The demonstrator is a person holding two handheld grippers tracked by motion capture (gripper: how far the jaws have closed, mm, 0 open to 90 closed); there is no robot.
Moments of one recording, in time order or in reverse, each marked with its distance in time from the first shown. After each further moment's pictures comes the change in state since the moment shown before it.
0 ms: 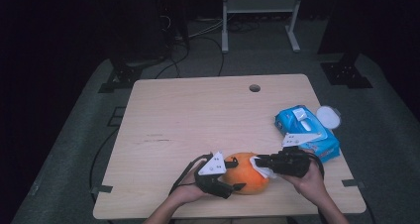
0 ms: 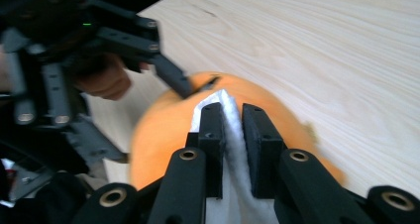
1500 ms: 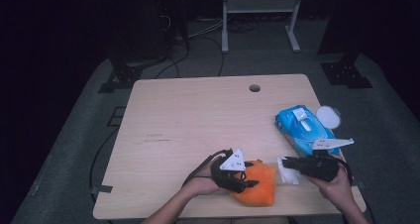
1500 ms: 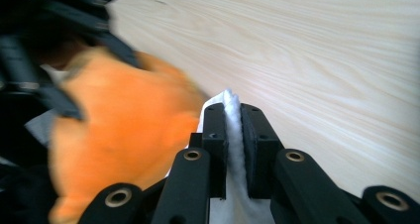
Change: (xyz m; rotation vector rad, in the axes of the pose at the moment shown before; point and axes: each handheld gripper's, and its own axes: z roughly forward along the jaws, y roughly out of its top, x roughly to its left) left arm 0.005 0.026 0.036 0.089 -0.061 0.080; right arm -0.041 -0.044 -0.050 -0.021 -0.095 0.099
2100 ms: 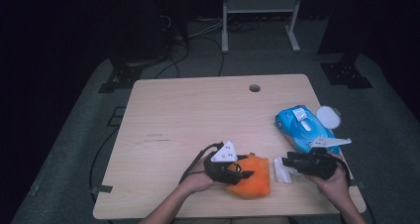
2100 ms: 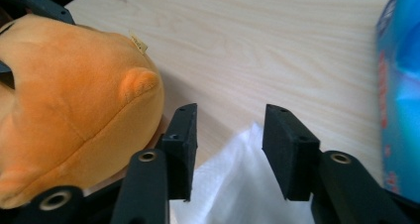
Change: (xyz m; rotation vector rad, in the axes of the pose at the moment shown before) left arm 0.013 -0.001 -0.018 -0.056 0.061 -0.089; right arm -0.017 -0.008 0.010 -0.008 -0.093 0.031
